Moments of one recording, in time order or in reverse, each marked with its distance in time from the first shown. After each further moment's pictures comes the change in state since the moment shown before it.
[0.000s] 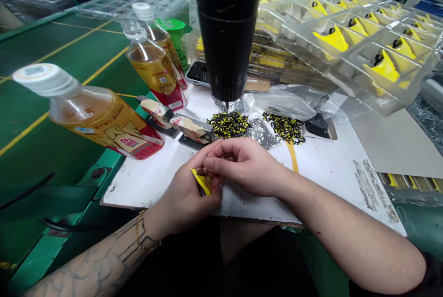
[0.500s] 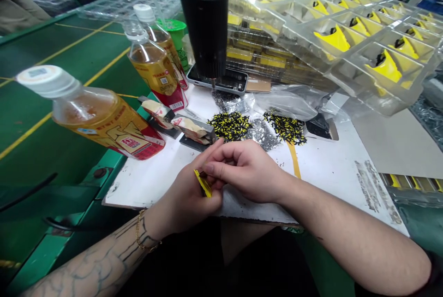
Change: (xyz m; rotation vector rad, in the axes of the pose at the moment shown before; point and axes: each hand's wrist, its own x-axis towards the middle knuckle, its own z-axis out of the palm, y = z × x) left_hand -0.001 -0.010 0.000 0.108 -0.016 -0.021; right_hand -0.006 -0.001 0.010 -0.019 0.051 -0.007
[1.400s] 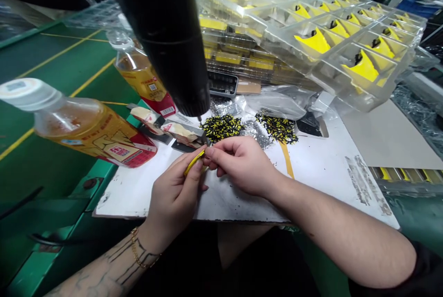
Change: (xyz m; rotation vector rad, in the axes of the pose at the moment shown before) left_hand -0.001 0.002 0.004 0.080 0.332 0.046; right_hand 0.006 0.003 -0.009 -0.053 0.252 0.012
